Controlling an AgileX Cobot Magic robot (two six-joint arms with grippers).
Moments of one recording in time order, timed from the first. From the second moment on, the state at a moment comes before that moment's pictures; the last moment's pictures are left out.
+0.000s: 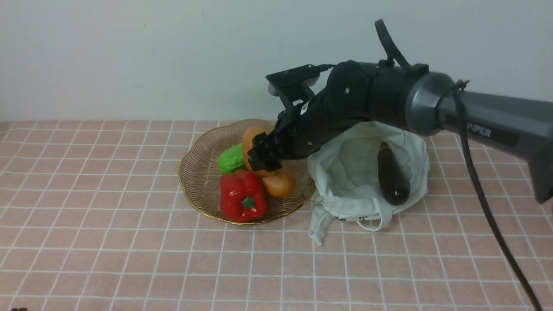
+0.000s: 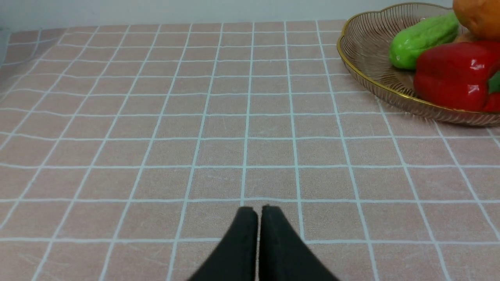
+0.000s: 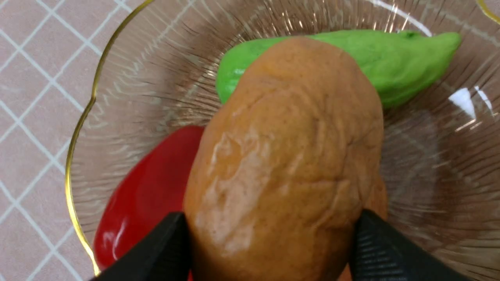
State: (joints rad) right arm 0.56 2.15 -1.74 0.38 0.73 -0.28; left arm -0.03 -0.01 0.03 0.05 0.39 -0.07
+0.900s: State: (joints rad) right arm 0.56 2.02 -2.25 0.11 1.26 -0.09; left arm -0.03 -0.01 0.03 0.05 0.39 -0.07
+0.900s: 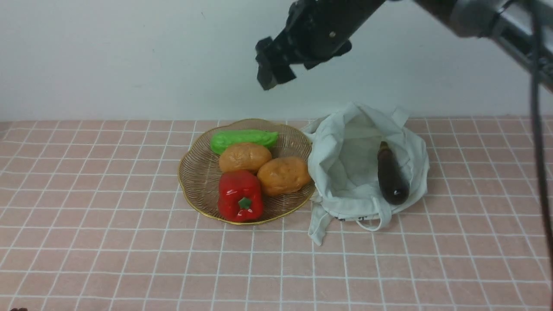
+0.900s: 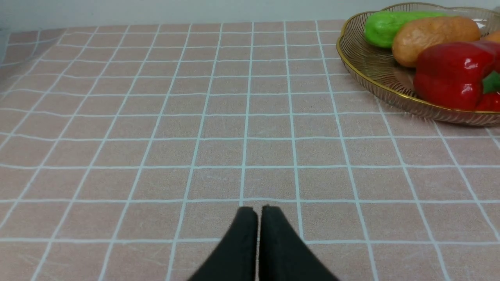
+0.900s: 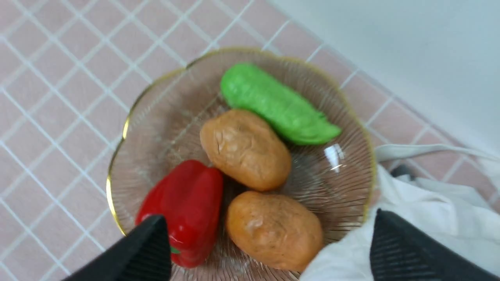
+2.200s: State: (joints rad) right arm 0.56 0.39 -0.35 0.11 0.15 -0.06; left arm -0.03 -0.01 0.03 0.05 0.39 -0.07
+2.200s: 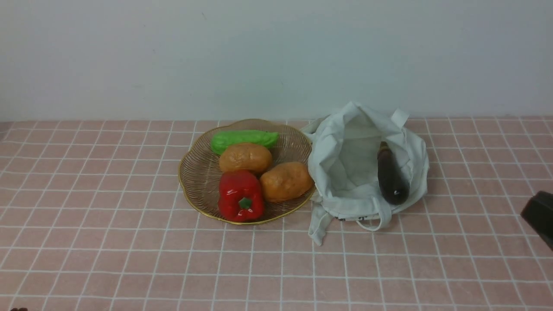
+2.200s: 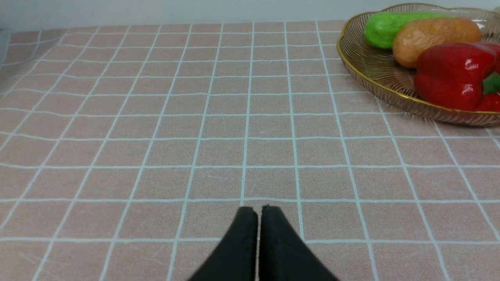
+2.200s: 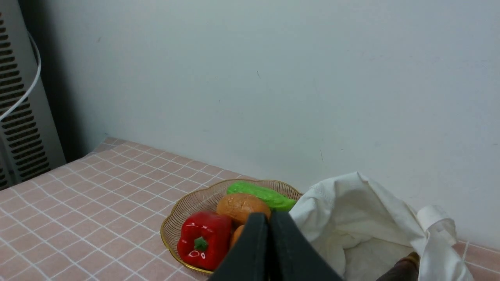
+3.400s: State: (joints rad) right arm 0.11 -0.01 0.03 0.10 0.36 -0.11; left arm -0.03 -0.01 0.03 0.05 0.39 -0.07
